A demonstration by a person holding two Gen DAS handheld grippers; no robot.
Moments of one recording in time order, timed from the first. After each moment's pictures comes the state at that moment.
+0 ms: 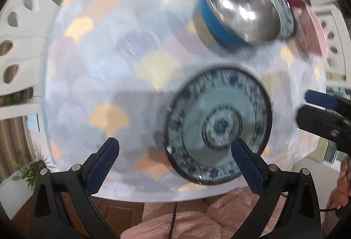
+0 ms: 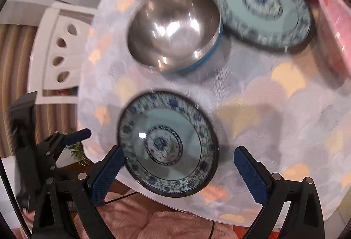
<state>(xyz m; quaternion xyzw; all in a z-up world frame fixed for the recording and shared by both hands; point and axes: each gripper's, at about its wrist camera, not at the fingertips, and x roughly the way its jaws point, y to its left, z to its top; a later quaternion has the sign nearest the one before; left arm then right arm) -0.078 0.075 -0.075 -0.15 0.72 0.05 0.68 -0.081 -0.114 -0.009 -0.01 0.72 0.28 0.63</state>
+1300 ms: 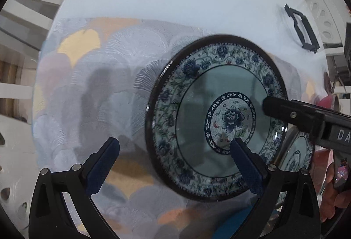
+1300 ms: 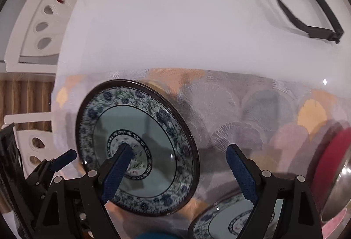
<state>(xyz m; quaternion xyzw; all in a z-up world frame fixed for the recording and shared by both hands) 0.178 0.153 -0.124 -0.17 0.68 0.06 0.71 0.215 0.009 -0.087 -0.03 0.73 0.19 0.66</state>
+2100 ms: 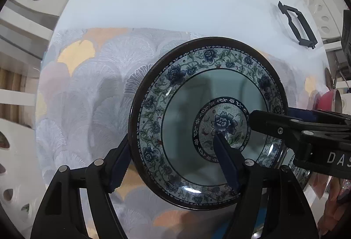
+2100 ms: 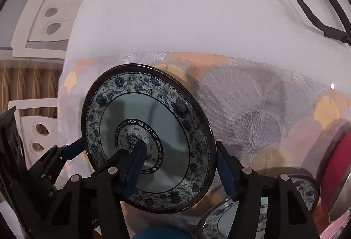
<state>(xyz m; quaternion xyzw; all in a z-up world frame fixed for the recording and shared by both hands) 0.166 0.112 -0.106 -0.14 0.67 0.06 0.73 0.202 0.022 -0.079 -0.03 0.73 0.23 0.64</state>
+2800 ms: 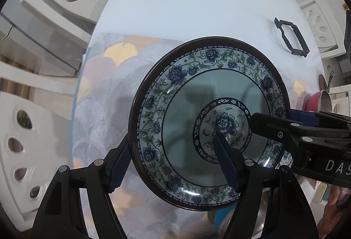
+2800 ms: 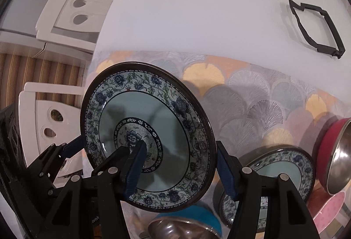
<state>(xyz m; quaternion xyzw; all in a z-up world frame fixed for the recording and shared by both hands) 0.117 0.148 -0.047 -0.15 0.64 0.10 0.74 0.168 0.039 -0.019 -0.05 0.71 0.26 0.66</state>
